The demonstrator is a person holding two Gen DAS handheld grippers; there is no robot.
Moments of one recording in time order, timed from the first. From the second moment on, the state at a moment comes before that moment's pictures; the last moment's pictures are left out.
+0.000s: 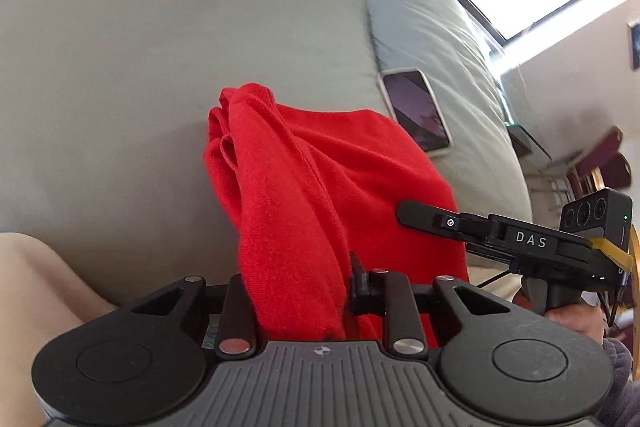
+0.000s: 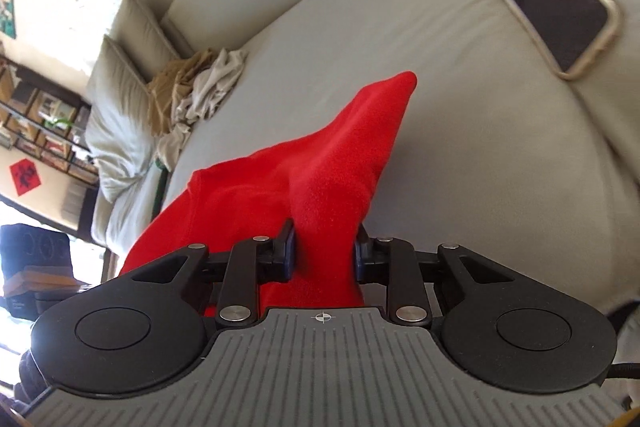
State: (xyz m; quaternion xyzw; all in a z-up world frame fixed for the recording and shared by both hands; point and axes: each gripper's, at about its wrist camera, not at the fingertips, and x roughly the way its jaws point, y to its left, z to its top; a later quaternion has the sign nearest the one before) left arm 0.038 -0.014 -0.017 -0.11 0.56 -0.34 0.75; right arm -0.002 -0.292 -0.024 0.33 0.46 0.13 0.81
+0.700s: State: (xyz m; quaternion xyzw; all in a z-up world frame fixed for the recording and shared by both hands) left arm 0.107 -0.364 -0.075 -0.15 0.56 -0.43 0.69; right arm -0.034 -0.626 -0.003 0.36 0.34 -0.18 0.85
